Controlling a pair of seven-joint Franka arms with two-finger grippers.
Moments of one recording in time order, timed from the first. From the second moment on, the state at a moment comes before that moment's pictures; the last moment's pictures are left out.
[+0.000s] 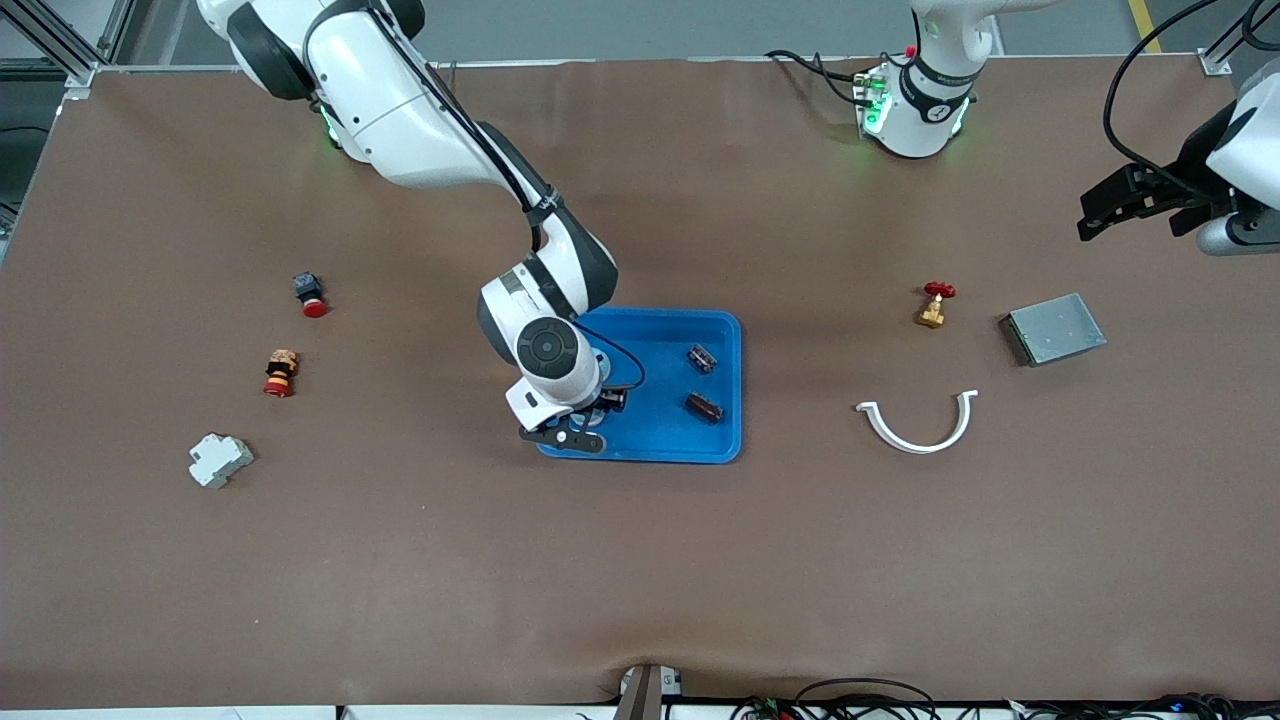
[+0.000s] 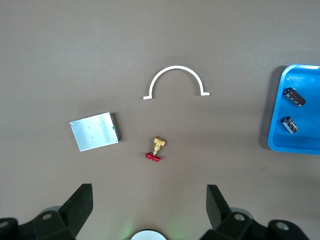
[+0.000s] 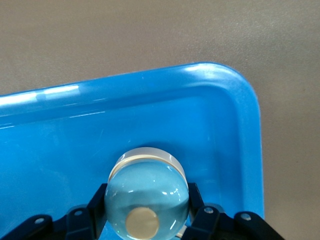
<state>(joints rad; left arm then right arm) 0.11 -0.05 -0.19 -1.57 -0.01 1.47 -0.10 0.62 0.85 0.00 -1.39 0.09 2.18 0.77</state>
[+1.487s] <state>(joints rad) 0.11 -0.01 -0.18 -1.51 -0.01 1.47 -0.10 0.62 0.84 0.00 -1.35 0.09 2.10 0.76</state>
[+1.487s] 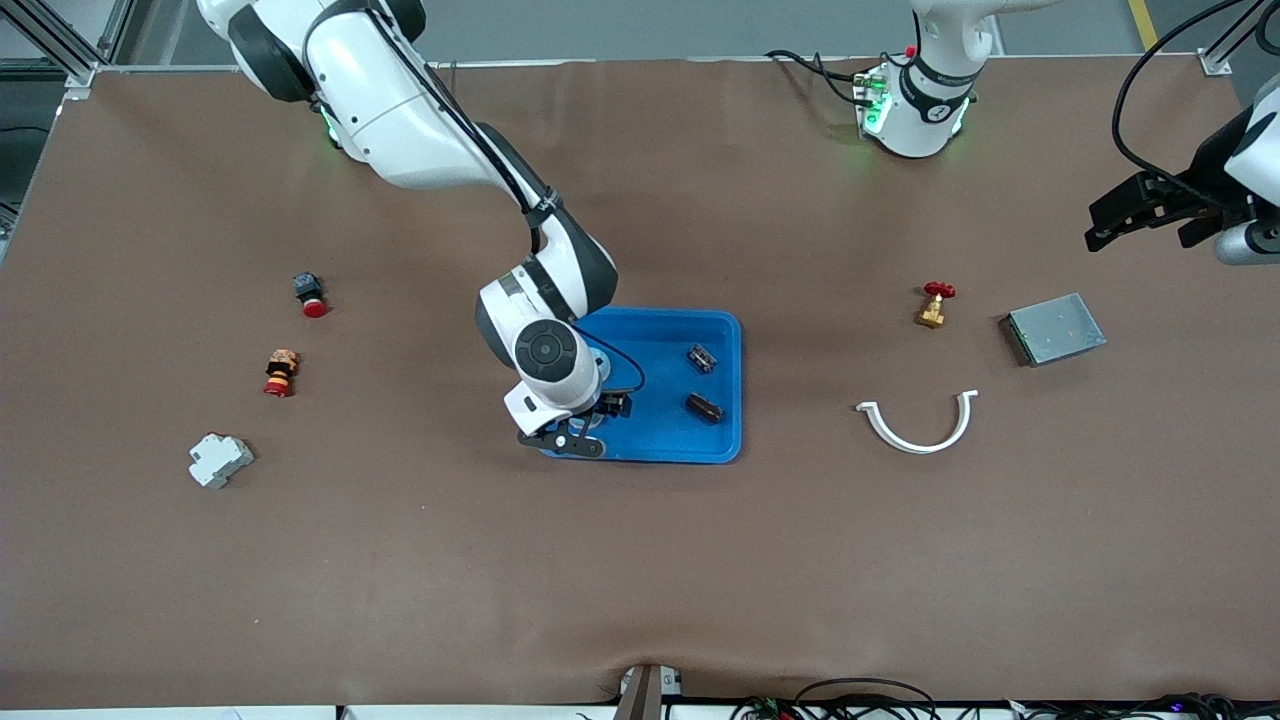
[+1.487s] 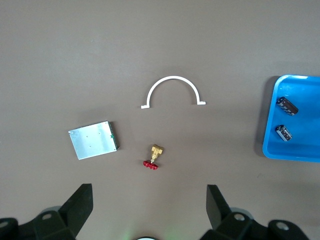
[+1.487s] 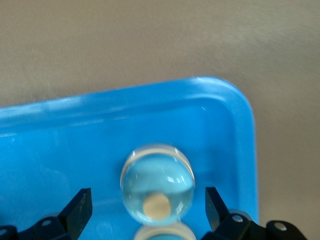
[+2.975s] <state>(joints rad) 0.10 -0.01 -0.19 -1.50 -0.01 1.47 -0.10 0.35 -0.04 -0.03 -1.70 0.06 1.48 0.31</state>
